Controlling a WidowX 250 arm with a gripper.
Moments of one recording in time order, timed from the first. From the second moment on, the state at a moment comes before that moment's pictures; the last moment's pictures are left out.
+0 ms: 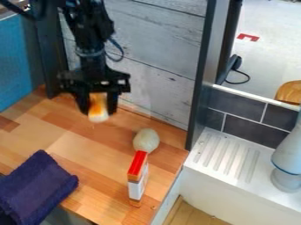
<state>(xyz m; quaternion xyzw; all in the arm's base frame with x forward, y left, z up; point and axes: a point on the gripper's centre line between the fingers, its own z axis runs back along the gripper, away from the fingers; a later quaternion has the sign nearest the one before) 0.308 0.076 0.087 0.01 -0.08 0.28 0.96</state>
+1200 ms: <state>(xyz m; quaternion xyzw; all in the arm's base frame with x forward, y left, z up) 0.240 0.216 0.024 0.02 -0.03 0.10 0.99</state>
